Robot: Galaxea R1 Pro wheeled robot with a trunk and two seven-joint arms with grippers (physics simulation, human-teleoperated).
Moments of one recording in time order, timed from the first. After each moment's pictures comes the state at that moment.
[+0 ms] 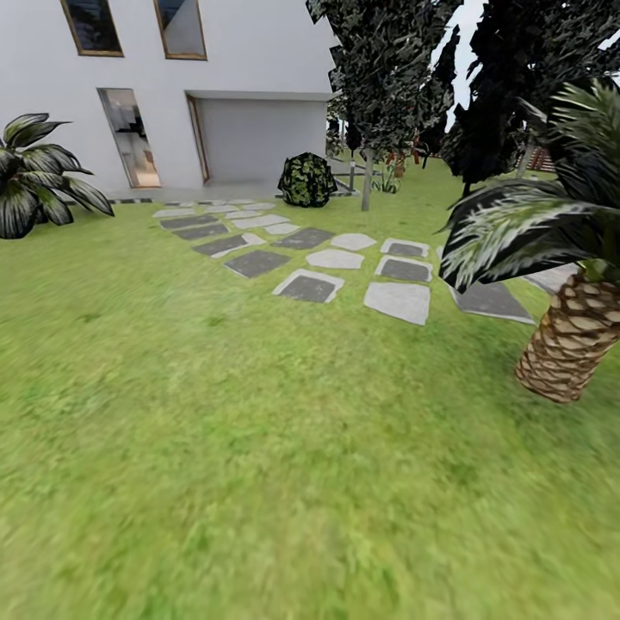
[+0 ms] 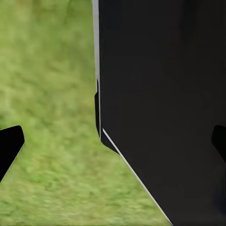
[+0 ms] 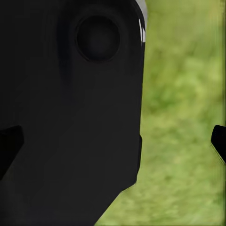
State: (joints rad) left arm -0.01 0.05 0.01 -0.05 0.01 0.00 -0.01; right arm -0.06 -0.03 0.00 -0.04 0.00 -0.07 0.00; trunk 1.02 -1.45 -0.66
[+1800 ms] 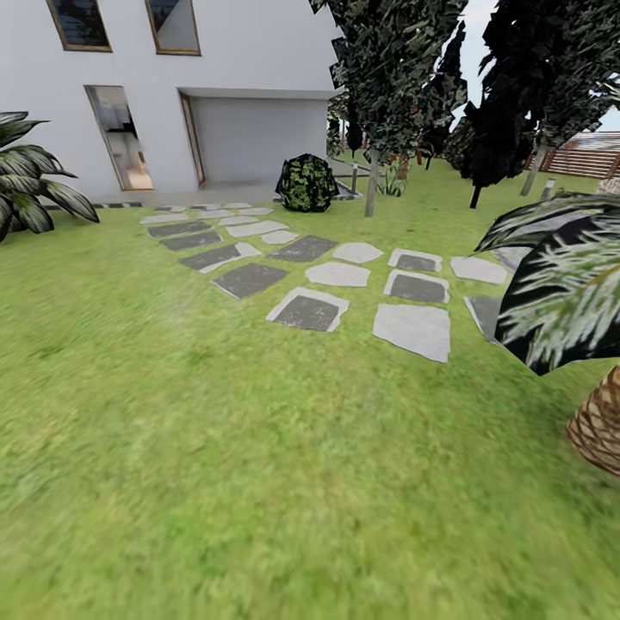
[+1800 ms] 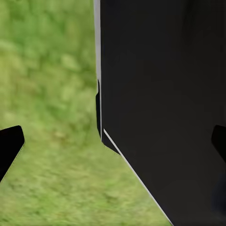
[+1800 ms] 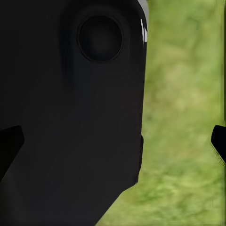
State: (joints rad) left arm -0.01 0.05 0.01 -0.06 0.01 0.00 -0.01; right arm -0.06 -0.03 0.00 -0.04 0.00 -0.07 0.00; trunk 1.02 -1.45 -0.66
